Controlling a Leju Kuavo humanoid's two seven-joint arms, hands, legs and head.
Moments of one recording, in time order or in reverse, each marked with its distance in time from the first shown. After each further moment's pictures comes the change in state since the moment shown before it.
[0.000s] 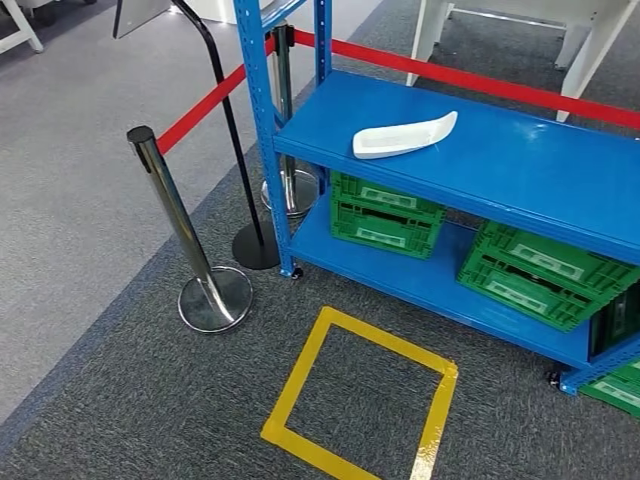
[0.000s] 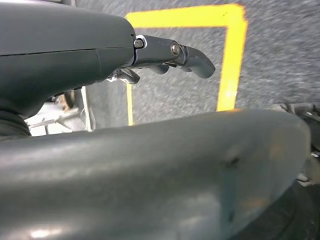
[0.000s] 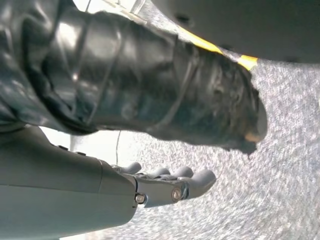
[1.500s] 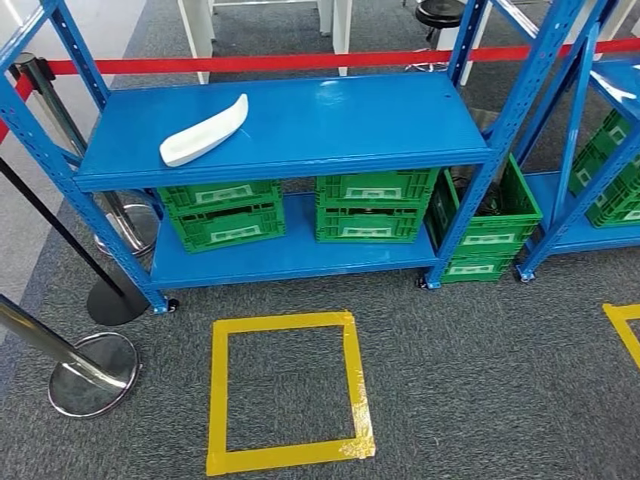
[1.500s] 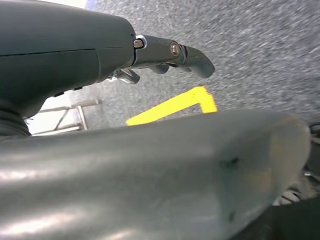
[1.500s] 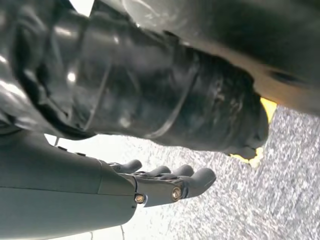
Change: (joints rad) left arm -0.004 0.005 0.000 0.002 0.002 0.028 -0.024; right arm 0.006 -0.007 -0.010 0.006 0.009 -0.010 0.003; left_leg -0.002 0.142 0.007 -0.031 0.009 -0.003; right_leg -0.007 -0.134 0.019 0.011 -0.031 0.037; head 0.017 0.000
